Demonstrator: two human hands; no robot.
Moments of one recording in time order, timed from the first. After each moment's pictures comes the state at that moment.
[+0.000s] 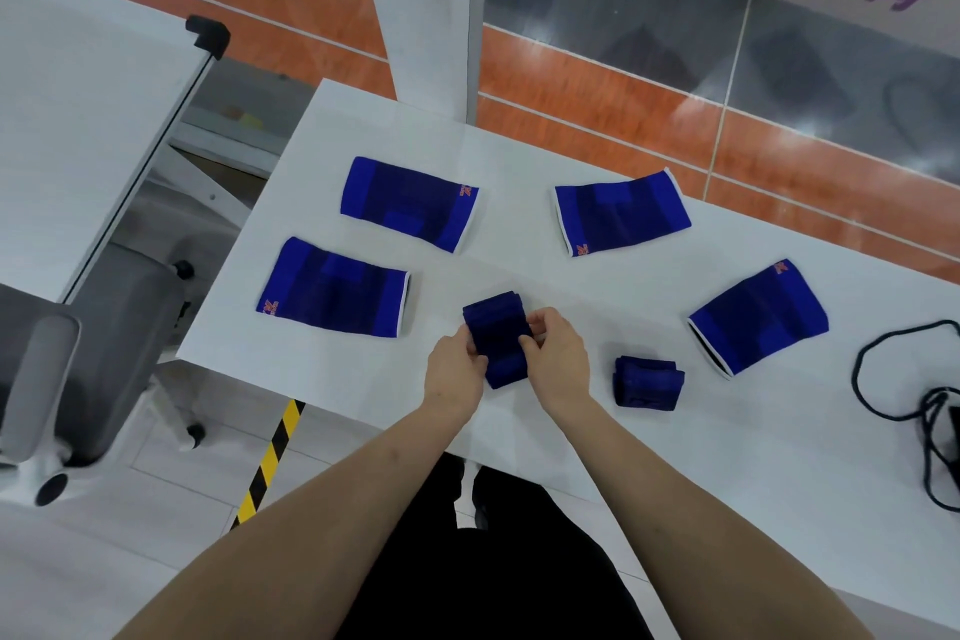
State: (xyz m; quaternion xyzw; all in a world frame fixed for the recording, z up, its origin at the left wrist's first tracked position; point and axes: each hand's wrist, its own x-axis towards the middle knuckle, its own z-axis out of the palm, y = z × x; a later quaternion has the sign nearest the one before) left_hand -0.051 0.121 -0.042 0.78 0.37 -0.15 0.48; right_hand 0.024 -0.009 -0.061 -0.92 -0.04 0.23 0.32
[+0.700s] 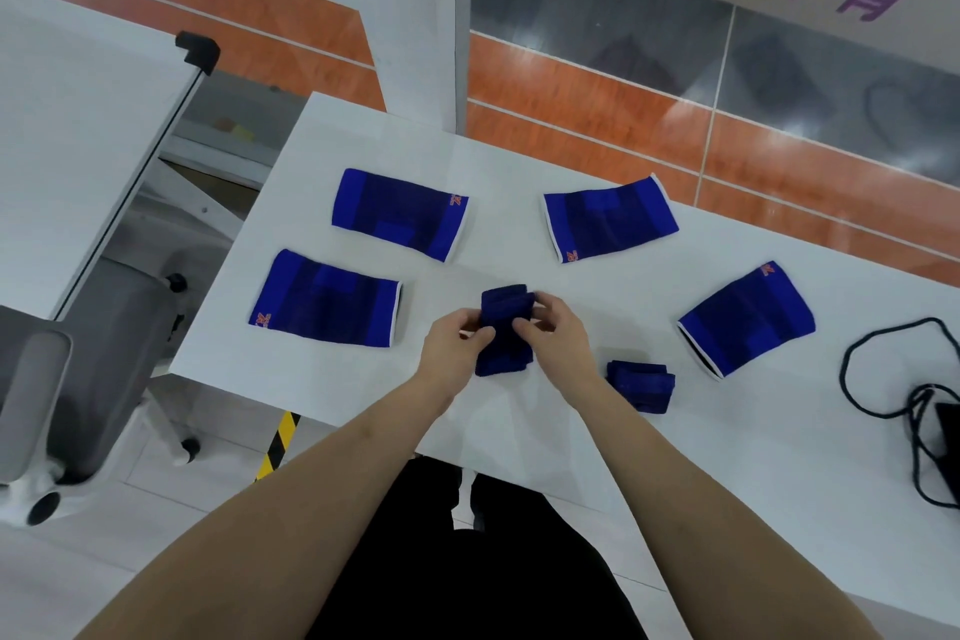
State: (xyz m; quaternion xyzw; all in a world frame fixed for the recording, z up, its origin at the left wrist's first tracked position) left_hand -0.025 0.135 -0.016 0.68 0.36 -0.10 0.64; right_hand 0.055 -0.013 -0.030 -0.79 0.04 0.31 0.52
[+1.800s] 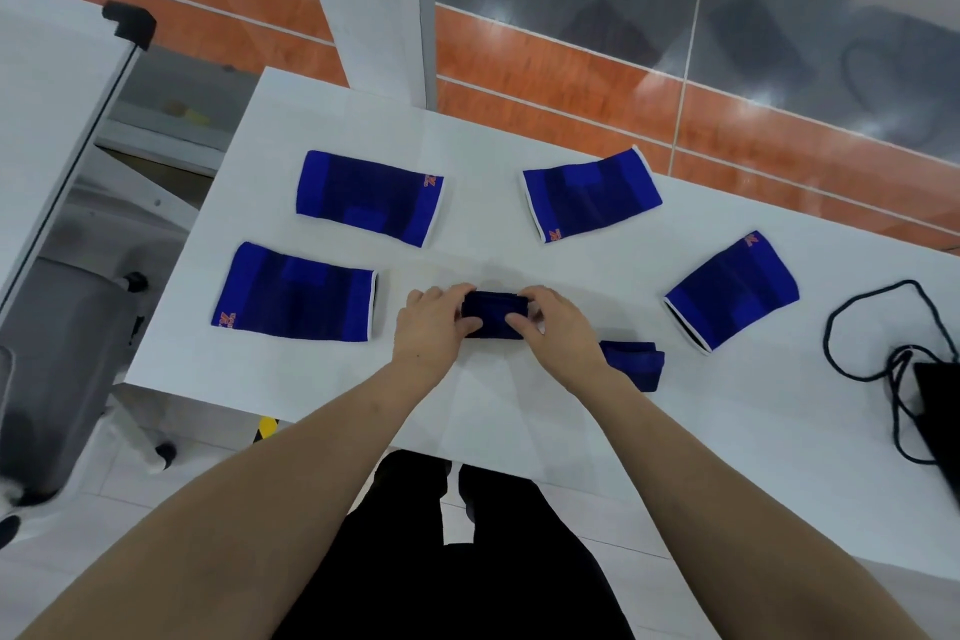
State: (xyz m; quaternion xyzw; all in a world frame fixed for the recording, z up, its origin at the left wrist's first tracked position) left_hand -0.005 0.147 -0.054 0.91 0.21 -0.17 0.32; right_hand 0.061 -0.042 -0.055 -0.91 -0.17 0.24 0.30
